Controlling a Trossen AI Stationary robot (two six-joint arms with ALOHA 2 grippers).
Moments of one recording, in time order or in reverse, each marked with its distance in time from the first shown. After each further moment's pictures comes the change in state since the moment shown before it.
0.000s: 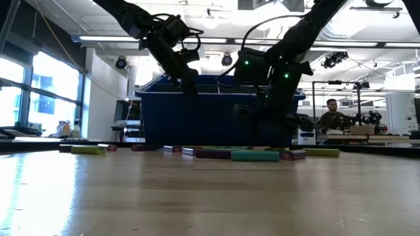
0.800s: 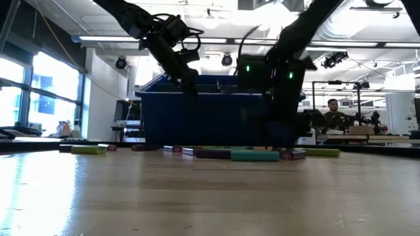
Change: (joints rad) left arm 0.000 0.000 0.000 0.000 0.000 0.000; right arm 0.013 0.020 0.036 -0.210 0.063 0.099
